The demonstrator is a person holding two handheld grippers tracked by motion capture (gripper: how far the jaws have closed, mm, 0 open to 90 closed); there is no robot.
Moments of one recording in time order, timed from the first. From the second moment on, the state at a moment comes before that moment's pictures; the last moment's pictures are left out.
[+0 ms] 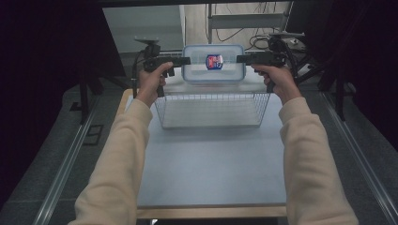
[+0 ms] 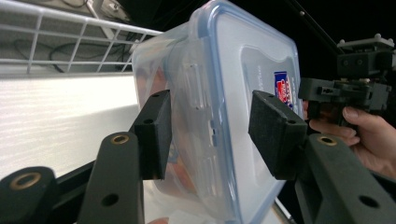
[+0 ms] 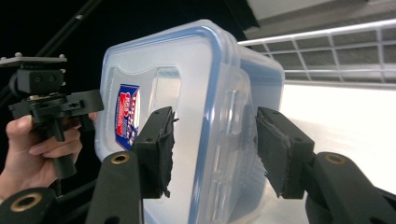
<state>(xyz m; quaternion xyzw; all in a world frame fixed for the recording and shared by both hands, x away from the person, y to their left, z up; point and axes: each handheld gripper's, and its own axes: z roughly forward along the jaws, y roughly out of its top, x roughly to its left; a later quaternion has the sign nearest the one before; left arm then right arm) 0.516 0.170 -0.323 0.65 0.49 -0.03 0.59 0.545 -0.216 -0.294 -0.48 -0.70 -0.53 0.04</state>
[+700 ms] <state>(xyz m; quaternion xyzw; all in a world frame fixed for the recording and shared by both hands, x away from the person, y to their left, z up) 0.496 0.173 -0.319 0.65 0.49 0.05 0.58 0.509 -0.216 -0.286 -0.47 -0.71 -0.52 -0.10</state>
